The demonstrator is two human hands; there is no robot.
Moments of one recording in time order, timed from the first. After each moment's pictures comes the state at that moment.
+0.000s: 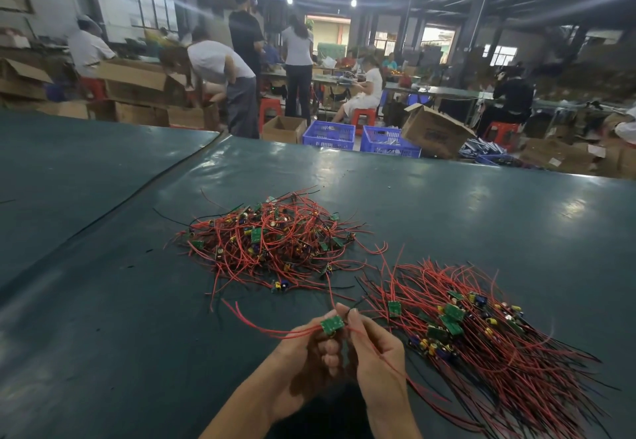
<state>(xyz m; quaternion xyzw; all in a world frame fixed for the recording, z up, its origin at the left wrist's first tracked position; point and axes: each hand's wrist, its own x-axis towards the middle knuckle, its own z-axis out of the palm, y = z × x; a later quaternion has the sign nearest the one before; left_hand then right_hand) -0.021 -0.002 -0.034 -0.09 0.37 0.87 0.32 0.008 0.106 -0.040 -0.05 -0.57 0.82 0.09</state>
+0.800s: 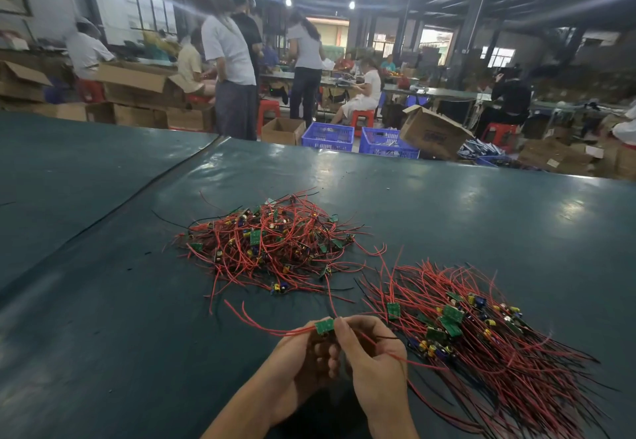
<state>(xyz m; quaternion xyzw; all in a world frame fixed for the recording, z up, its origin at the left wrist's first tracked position) -0.028 -0.006 -0.049 -0.09 0.46 0.83 0.30 0.009 0.106 -0.038 -0.06 -0.61 0.77 0.15</state>
